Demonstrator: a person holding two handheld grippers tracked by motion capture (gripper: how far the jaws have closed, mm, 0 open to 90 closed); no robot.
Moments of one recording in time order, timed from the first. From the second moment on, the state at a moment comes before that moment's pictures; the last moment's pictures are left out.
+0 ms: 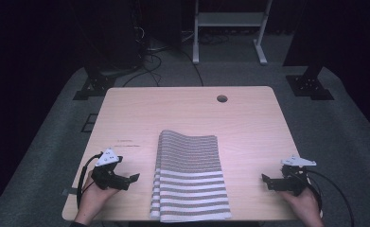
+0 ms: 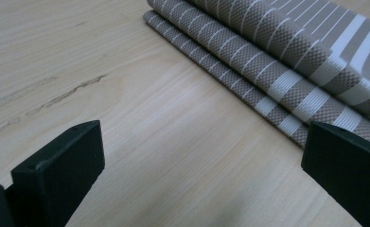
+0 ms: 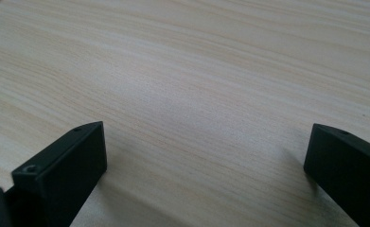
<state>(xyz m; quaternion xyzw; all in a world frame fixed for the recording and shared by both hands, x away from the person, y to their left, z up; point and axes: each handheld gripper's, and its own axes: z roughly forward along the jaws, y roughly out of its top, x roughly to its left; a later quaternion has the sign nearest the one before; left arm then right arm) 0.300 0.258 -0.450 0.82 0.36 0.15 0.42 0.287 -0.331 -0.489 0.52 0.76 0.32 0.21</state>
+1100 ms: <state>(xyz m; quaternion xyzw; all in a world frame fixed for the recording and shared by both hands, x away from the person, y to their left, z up) 0.310 0.224 -0.432 0.83 0.33 0.13 0.44 0.287 -0.330 -0.489 0.52 0.76 0.32 0.21</state>
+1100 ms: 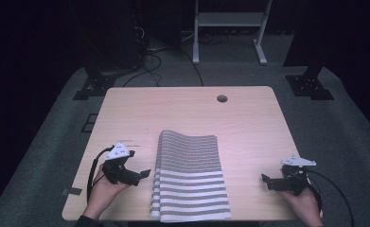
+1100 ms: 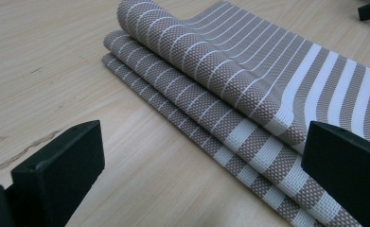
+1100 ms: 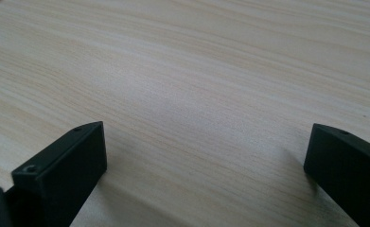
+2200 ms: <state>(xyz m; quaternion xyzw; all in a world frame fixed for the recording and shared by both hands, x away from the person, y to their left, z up) 0.312 0.178 -0.437 0.84 0.29 0.10 0.44 0.287 -0.330 -0.489 0.52 0.76 0.32 0.21</state>
